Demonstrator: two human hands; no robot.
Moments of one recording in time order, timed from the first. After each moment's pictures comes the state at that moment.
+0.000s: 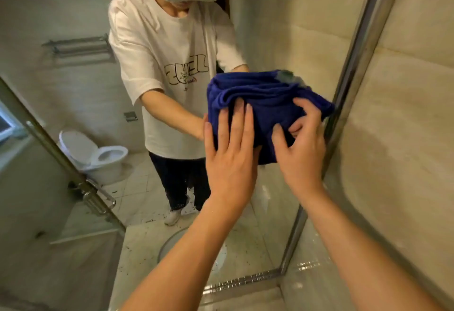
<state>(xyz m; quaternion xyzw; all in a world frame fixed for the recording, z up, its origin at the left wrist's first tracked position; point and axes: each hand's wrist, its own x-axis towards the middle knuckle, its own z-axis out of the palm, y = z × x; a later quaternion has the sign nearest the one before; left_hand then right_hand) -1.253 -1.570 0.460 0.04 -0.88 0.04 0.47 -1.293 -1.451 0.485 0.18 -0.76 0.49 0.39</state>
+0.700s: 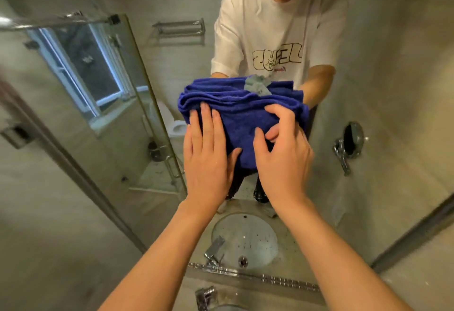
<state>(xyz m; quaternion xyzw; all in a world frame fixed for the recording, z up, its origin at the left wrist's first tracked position) -1.113 -1.772 0.448 0.20 -0.87 0.10 0.44 -1.173 -1.654 0.486 0.31 -0.75 0.49 0.31</state>
